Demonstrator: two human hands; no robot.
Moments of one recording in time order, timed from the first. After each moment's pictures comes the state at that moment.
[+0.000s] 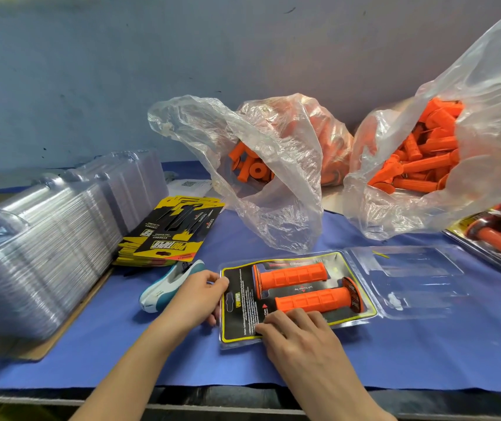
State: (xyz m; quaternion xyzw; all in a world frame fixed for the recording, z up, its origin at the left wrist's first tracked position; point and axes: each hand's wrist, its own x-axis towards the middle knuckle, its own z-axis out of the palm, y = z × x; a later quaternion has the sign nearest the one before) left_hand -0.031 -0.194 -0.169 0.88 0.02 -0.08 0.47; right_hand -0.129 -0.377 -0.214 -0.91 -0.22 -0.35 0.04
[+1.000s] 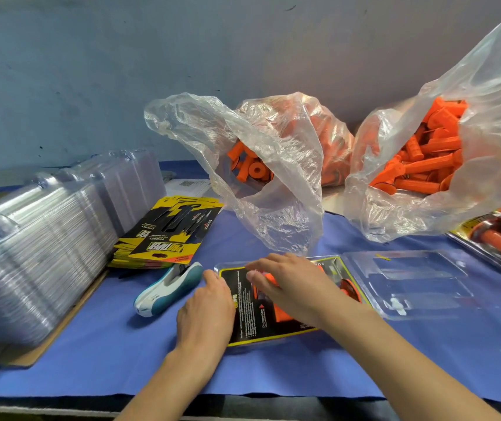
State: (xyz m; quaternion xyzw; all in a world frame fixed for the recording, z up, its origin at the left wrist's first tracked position) left_hand -0.052 -0.229 -0.182 0.98 0.04 0.14 0.14; right_hand -0.054 -0.390 -0.141 -0.97 -0.19 -0.07 0.17
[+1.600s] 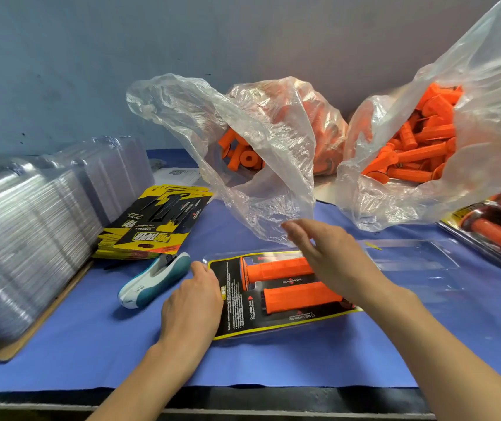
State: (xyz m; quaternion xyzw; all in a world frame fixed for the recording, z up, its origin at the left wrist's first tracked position) left_hand -0.056 -0.227 -0.181 0.98 0.02 0.14 0.14; right_hand -0.060 -0.445 -0.125 -0.94 -0.10 -0.15 0.30
